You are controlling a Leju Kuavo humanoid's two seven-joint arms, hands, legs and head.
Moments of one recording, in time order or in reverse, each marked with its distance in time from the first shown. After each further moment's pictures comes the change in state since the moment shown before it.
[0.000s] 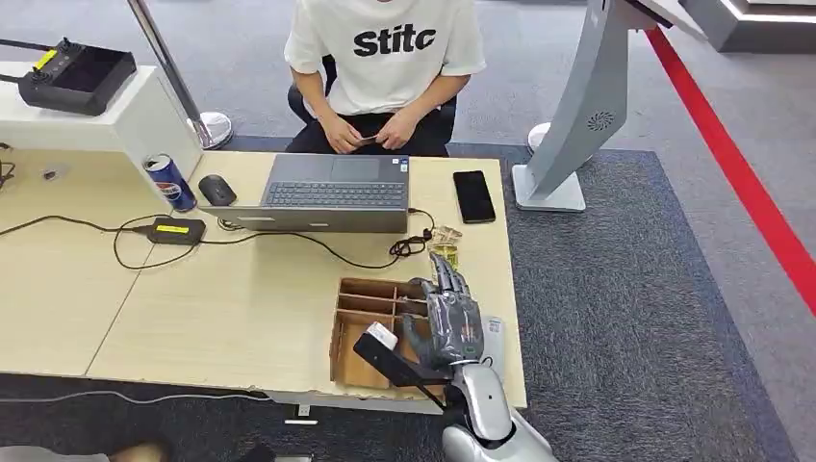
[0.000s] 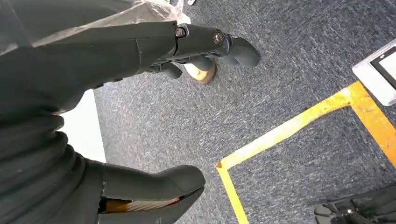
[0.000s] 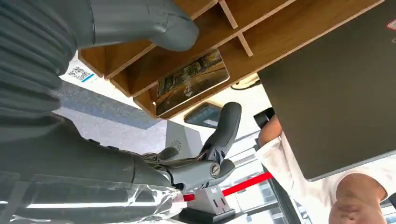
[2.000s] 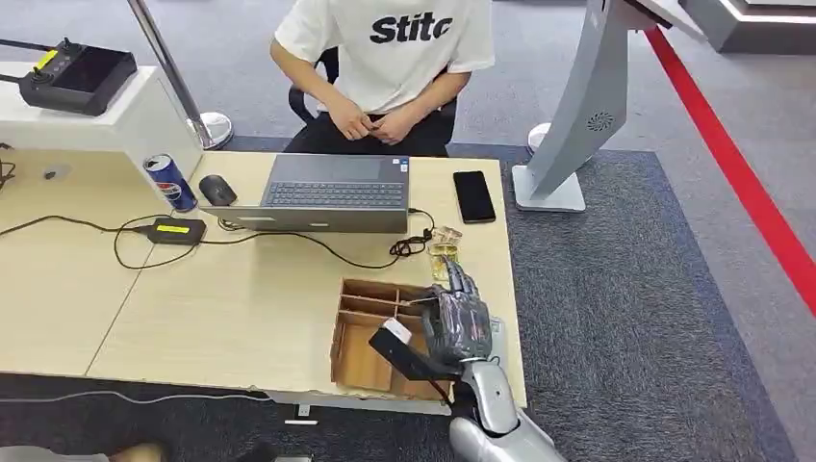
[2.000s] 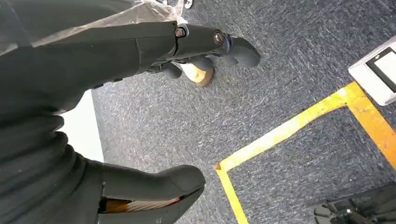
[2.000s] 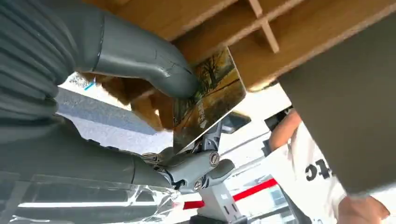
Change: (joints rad) left arm -0.002 0.000 0.001 0.000 -0.014 -0.007 -0.009; right arm -0.036 0.000 -0.010 0.140 -0.101 -0.113 -0.083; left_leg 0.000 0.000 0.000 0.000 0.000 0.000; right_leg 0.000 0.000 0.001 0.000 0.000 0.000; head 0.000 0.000
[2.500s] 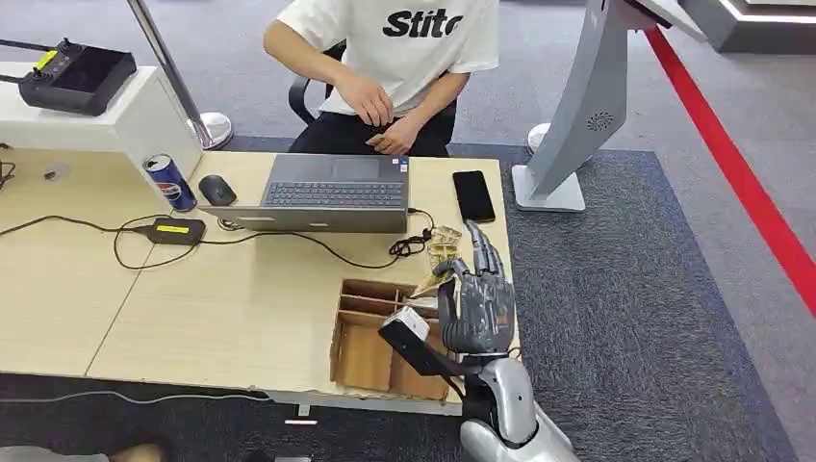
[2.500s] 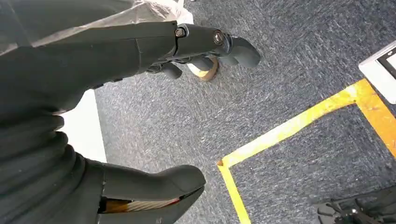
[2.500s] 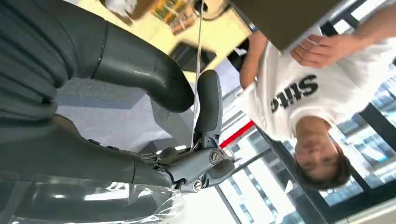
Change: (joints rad) left arm 0.025 0.003 0.018 0.000 0.011 0.013 -0.009; right arm 0.073 -0.064 -0.055 -0.366 0.140 -0.022 0.070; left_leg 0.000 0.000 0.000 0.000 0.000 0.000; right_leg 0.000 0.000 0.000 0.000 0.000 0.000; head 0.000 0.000
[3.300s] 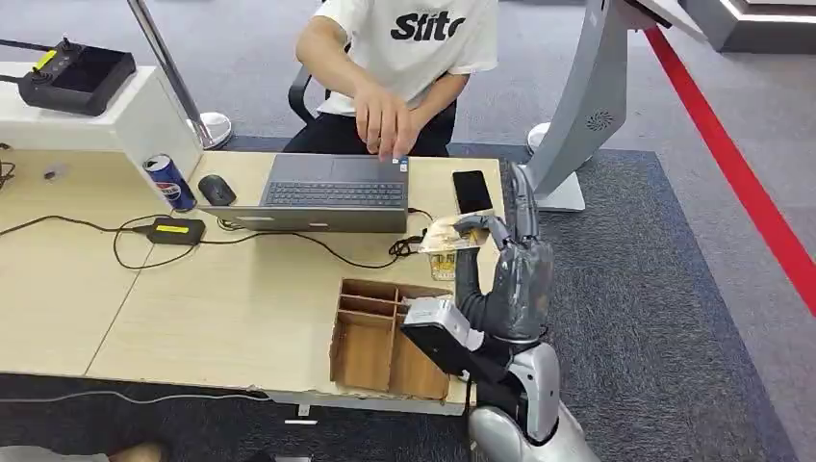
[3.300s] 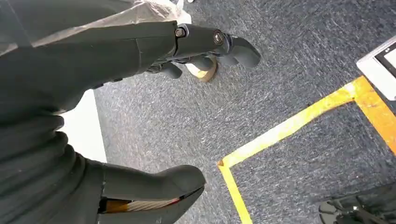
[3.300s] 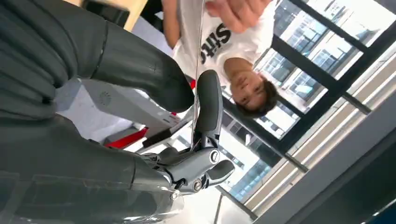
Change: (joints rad) left arm -0.005 -0.009 0.005 0.000 -0.027 -0.010 0.004; right arm -0.022 0.036 -0.056 -0.257 -0.025 -0.041 -0.122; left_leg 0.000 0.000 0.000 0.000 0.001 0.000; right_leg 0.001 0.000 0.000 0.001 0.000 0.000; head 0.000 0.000
